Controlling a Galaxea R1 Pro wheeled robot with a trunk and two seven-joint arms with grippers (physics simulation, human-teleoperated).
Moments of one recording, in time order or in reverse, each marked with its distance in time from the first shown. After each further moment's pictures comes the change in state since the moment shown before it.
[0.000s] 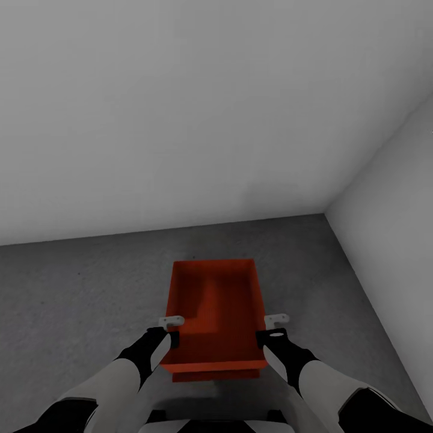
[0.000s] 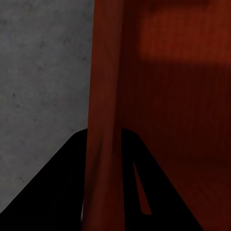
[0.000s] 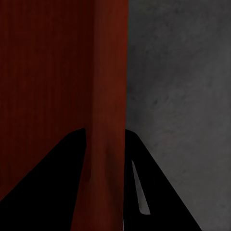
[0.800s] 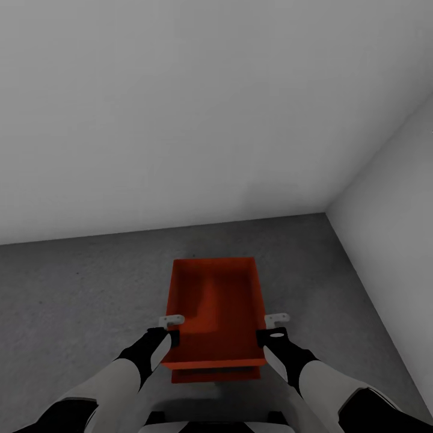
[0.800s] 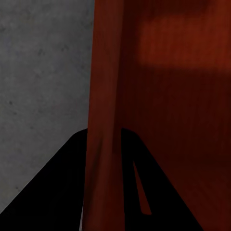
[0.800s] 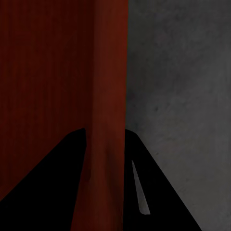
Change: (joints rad) left arm 0.000 -0.001 -0.003 0.000 -0.002 -0.027 -0.003; right arm 0.000 0.000 0.000 0.005 0.002 -0.033 0.000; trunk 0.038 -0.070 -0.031
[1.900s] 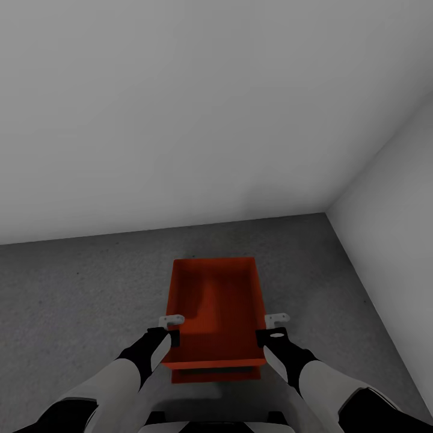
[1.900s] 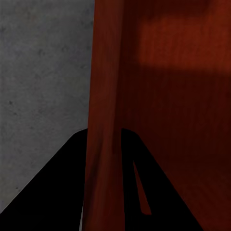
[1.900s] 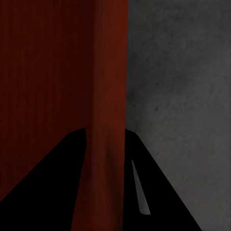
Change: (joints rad) left arm 0.000 0.000 0.000 0.000 0.000 0.000 0.000; right arm 0.000 0.001 -0.001 0.001 0.000 -0.001 0.000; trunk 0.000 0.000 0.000
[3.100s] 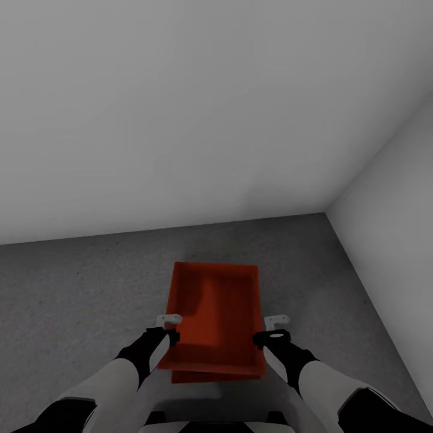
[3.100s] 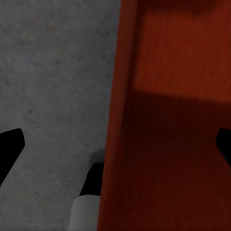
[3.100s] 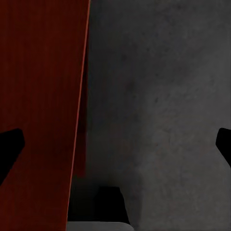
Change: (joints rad) left arm 0.000 0.010 -0.014 -0.002 -0.039 -0.010 0.030; right arm 0.000 0.001 0.005 0.003 -0.004 0.037 -0.002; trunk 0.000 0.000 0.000
